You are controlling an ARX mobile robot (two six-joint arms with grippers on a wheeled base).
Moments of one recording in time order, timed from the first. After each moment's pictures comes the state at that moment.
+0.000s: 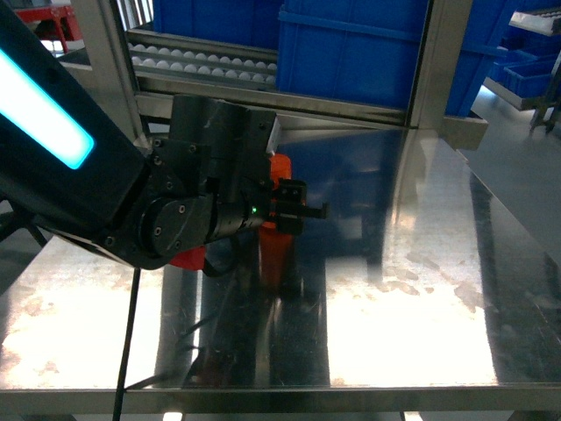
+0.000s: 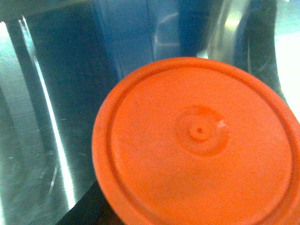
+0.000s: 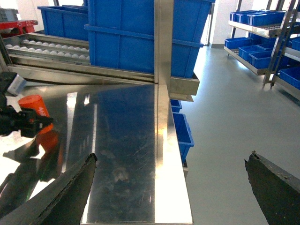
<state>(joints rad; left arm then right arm) -0.39 2.31 1.29 0.60 -0.04 -0.08 0.00 0.00 0.01 -0.01 0.00 0.00</state>
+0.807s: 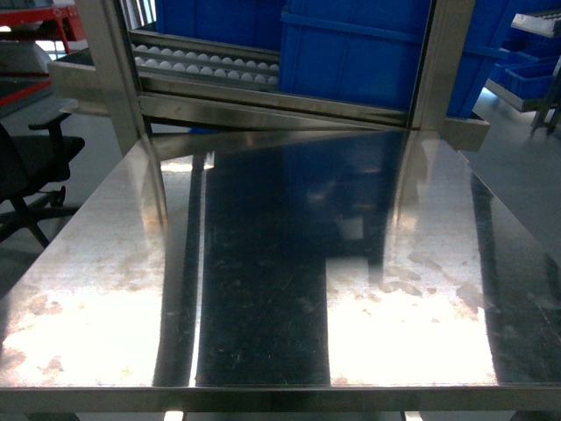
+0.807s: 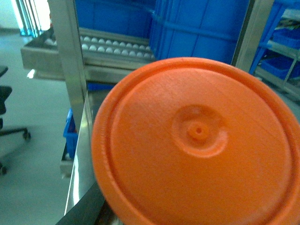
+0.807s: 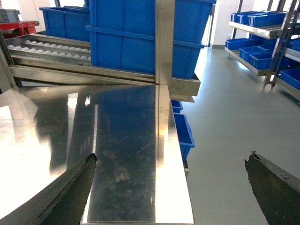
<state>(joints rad) -0.14 0.76 0.20 0.49 0.05 -0.05 0.00 0.00 0.01 -0.01 0.00 0.00</state>
